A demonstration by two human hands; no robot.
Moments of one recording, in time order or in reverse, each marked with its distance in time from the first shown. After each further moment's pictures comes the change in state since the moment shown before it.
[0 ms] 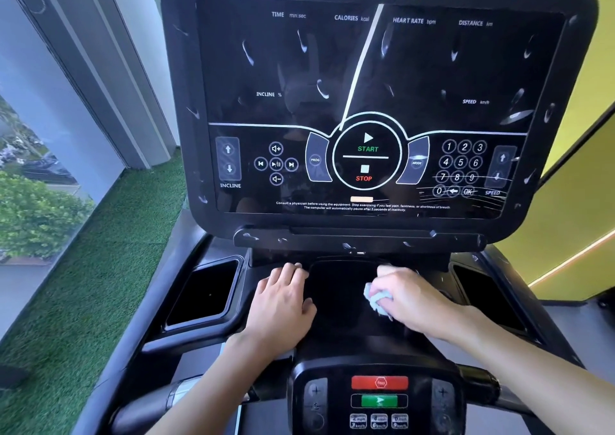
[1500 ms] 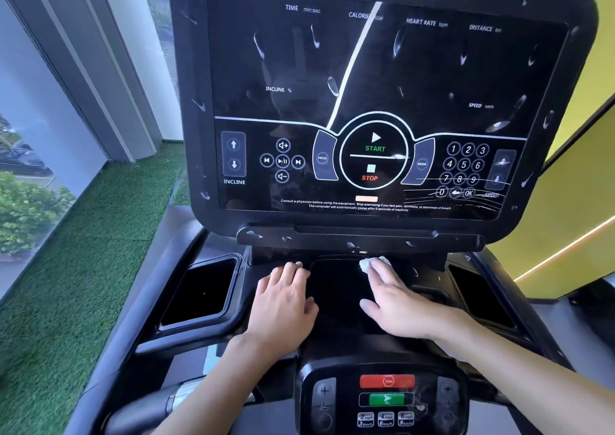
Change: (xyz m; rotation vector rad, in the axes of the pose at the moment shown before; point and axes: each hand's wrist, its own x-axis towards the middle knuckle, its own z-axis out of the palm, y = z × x) left_hand -0.002 -0.004 0.005 -0.006 0.029 0.032; right_hand 0.003 -0.027 0.014 -0.073 -0.184 0.262
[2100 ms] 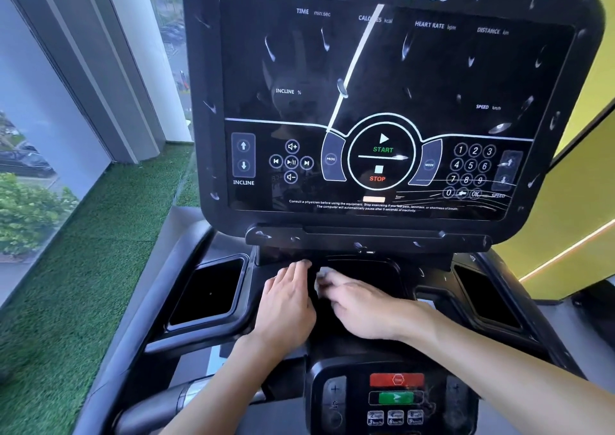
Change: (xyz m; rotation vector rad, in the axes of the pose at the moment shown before) left_hand 0.001 -0.003 -0.012 -0.188 -0.057 -0.040; right_hand 0.016 -0.064 0.009 0.042 -0.057 -0.296
